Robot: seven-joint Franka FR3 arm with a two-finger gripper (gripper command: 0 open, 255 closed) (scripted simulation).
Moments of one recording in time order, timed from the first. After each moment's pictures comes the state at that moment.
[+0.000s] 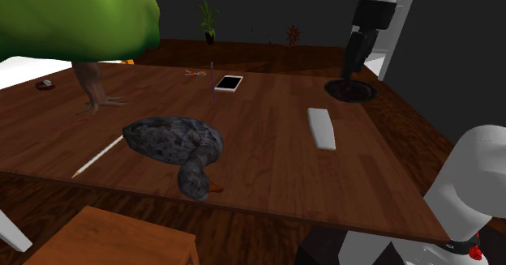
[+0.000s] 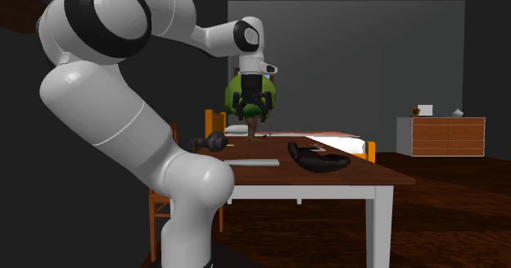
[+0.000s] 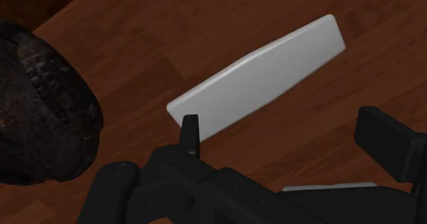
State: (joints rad) arm 0.02 -0.82 0.05 -2.32 0.09 1.58 -0.05
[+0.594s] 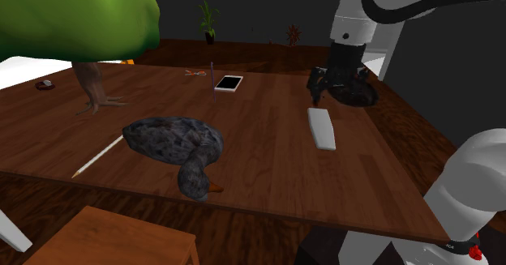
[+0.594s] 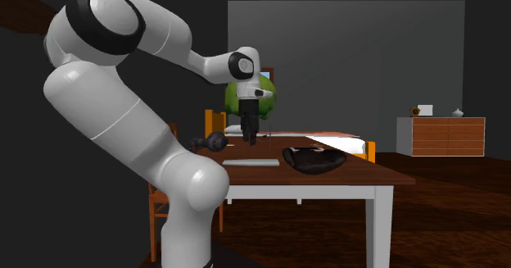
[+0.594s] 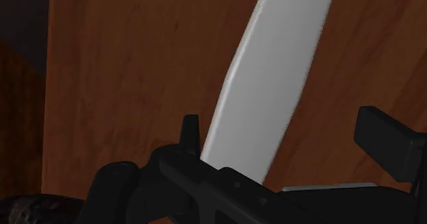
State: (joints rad) arm -0.19 -0.78 0.30 -2.48 0.22 1.75 0.62
